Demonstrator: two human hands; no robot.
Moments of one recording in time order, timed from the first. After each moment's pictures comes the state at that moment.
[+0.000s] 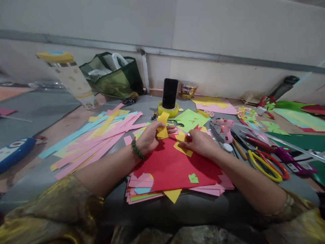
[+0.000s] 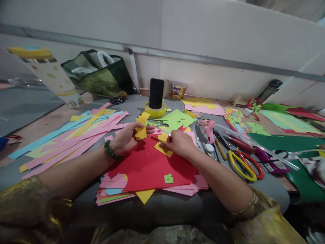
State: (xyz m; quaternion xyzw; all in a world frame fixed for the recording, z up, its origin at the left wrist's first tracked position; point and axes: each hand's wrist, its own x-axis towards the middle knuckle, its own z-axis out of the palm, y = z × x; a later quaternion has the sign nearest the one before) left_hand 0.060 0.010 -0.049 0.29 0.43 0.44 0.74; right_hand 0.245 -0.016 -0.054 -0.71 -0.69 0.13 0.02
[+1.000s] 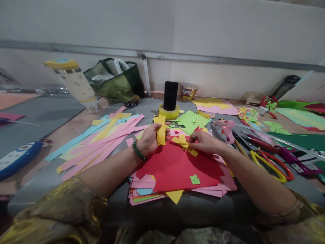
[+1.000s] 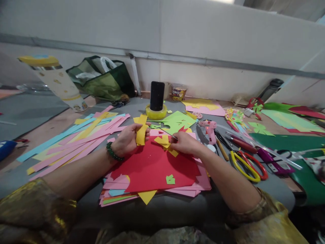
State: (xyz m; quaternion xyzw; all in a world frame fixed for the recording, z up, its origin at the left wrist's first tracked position) left_hand 0.056 0.014 -0.052 0.26 0.42 0.44 0.75; right_hand 0.261 -0.011 -0.053 -0.61 -0.74 0.27 0.07
